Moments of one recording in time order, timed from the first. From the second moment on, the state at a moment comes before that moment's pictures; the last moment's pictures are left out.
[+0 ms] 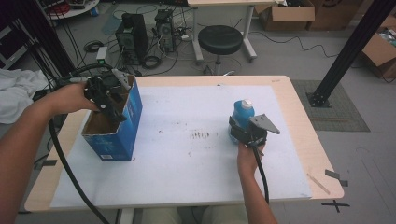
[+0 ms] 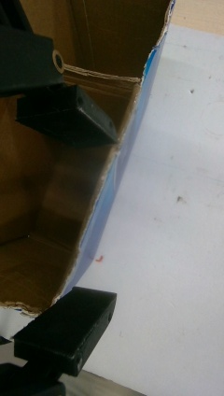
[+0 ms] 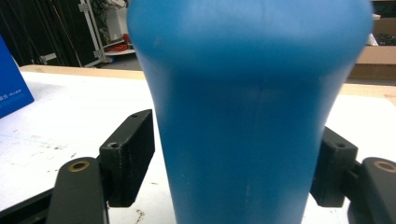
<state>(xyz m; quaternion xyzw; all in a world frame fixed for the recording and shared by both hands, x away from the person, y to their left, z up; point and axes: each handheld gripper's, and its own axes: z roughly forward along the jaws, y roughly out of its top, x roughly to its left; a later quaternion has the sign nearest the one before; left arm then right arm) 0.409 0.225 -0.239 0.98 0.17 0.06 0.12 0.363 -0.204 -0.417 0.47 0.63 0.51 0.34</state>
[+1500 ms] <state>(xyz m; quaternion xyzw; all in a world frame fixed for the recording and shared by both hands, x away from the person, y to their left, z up) 0.402 0.213 -0.232 0.98 0.15 0.07 0.12 0.359 -0.213 -0.405 0.44 0.67 0.51 0.32</state>
